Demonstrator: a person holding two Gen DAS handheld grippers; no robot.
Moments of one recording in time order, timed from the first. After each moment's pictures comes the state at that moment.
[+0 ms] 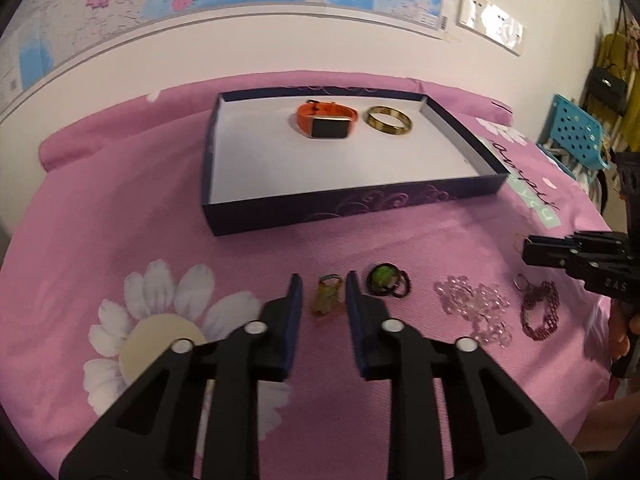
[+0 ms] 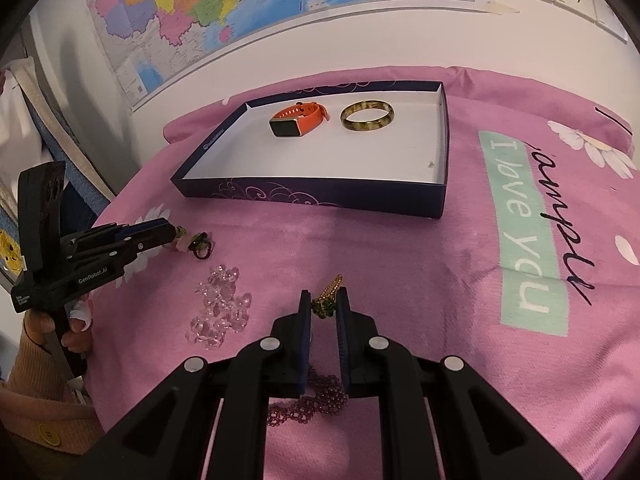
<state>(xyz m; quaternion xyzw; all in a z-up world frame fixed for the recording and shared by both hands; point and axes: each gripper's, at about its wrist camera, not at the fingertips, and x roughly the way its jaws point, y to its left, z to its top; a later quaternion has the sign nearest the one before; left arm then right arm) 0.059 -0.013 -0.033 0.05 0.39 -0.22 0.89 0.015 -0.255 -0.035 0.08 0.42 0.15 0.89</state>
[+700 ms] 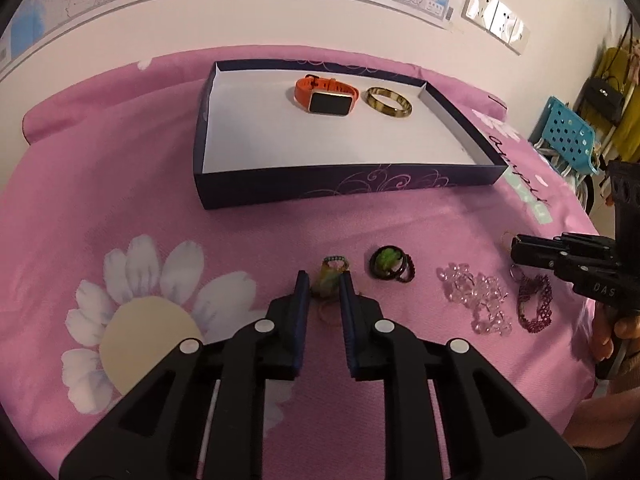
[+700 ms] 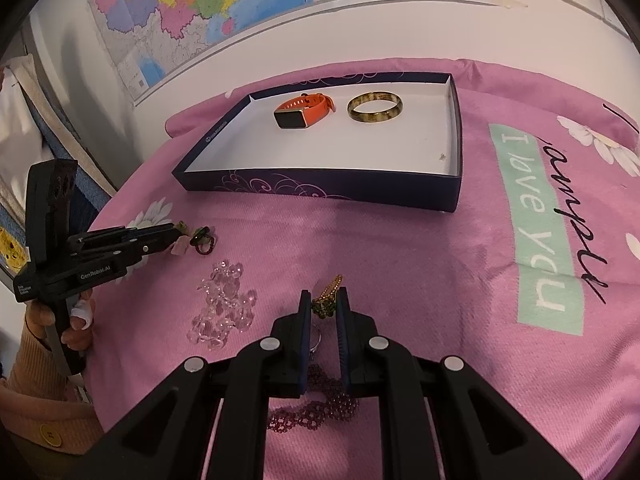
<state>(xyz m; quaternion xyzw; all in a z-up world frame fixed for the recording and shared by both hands) 0.070 -0.004 -0.045 0.02 0.43 -0.23 0.87 0.019 -0.247 -0.041 0.08 0.43 0.15 0.89</state>
